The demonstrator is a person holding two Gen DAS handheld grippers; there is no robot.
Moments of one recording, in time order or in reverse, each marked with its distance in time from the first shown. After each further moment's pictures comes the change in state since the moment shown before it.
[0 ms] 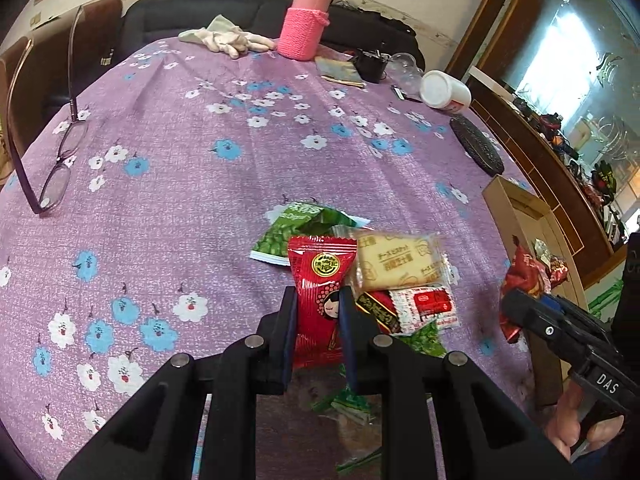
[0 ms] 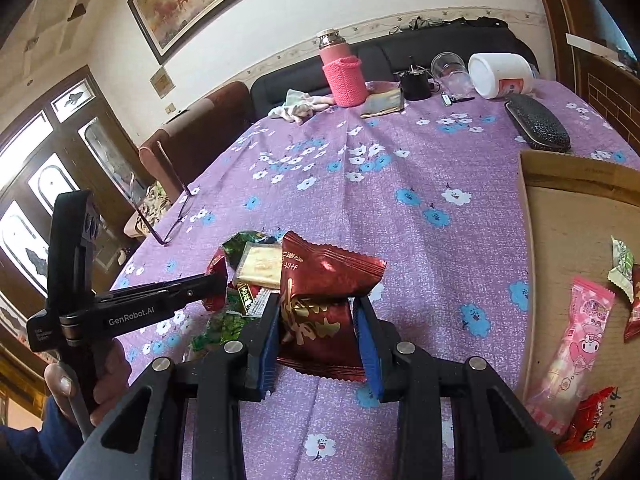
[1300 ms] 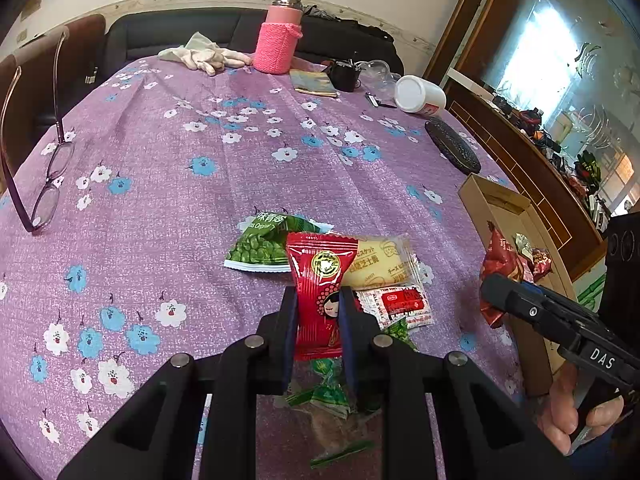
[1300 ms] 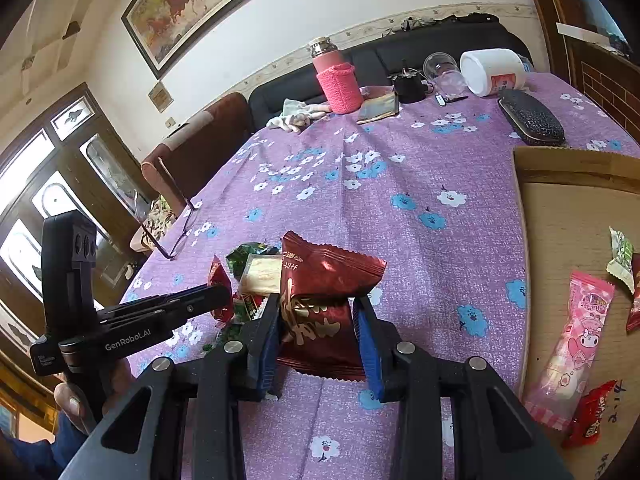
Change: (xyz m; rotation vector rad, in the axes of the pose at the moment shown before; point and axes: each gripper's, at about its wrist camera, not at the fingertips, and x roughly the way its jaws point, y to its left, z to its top) left arm -0.010 -0.016 -0.004 0.049 -0.045 -0.034; right arm -0.006 -0.009 0.004 0.053 -0.023 0.026
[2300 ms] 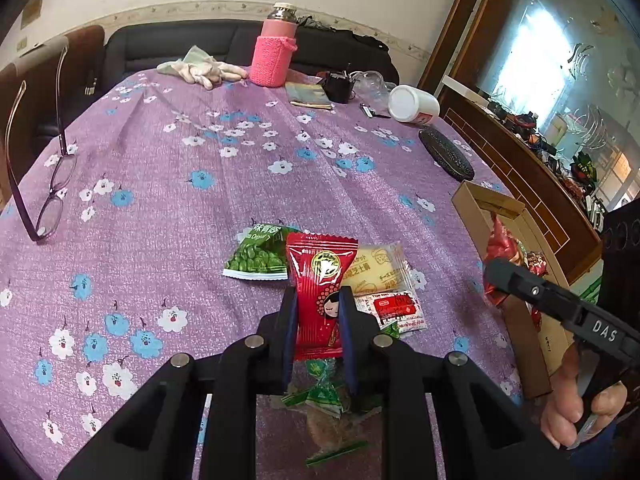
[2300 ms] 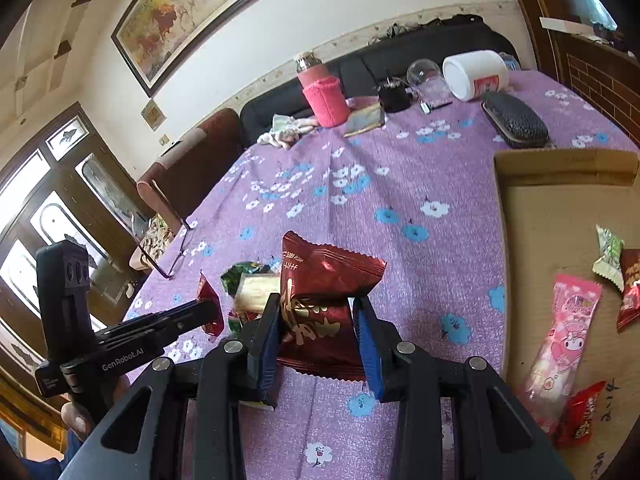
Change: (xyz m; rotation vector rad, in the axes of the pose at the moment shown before) left arm -0.009 -0.005 0.000 0.023 -0.043 -0.002; right arm -0.011 -0.007 0.004 0.049 -0.053 -0.004
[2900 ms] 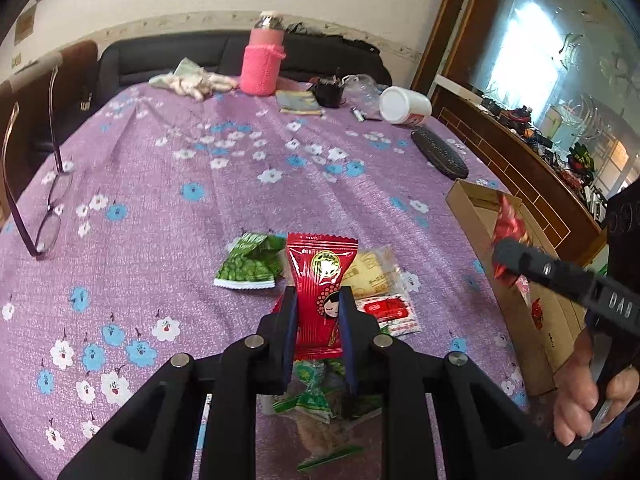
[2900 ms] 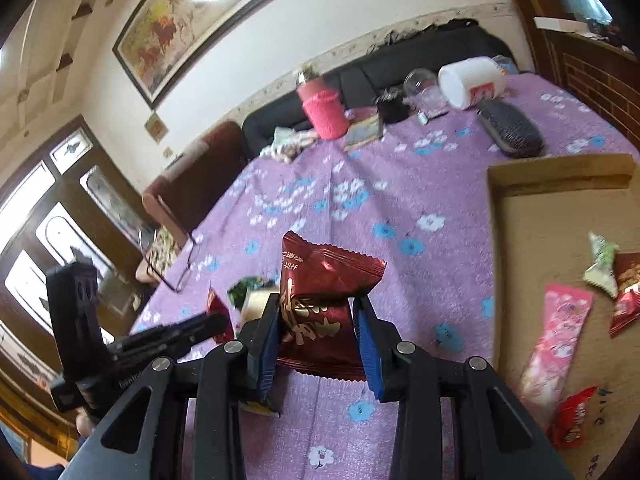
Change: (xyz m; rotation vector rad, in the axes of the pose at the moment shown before) left arm -0.003 -0.013 -0.001 0.057 -0.039 0.007; right arm -0.016 -0.006 0.008 0.031 -0.047 0.011
